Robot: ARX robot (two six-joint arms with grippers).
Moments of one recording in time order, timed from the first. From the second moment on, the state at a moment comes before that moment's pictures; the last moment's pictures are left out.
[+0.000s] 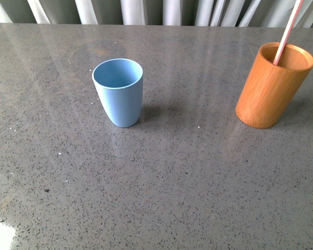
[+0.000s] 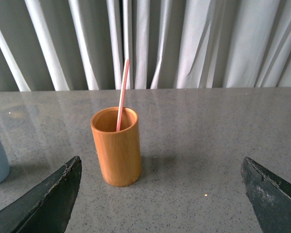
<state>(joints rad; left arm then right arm) 0.00 0.02 0.01 0.00 0.00 -0.01 0.00 0.00 0.02 0.00 0.00 0.00</state>
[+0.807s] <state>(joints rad) 0.00 0.02 0.01 0.00 0.00 -0.01 -0.09 0.41 0.18 -0.17 -0.13 0.11</state>
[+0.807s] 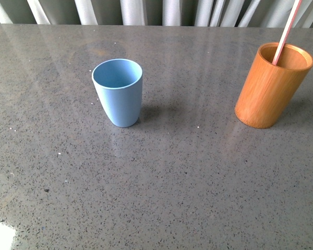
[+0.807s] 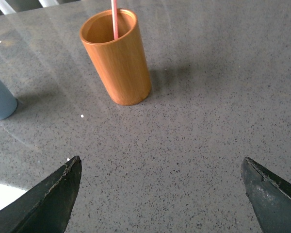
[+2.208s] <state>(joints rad) 0.00 0.02 0.01 0.00 0.00 -0.01 0.11 1.76 1.07 0.25 -0.01 0.08</state>
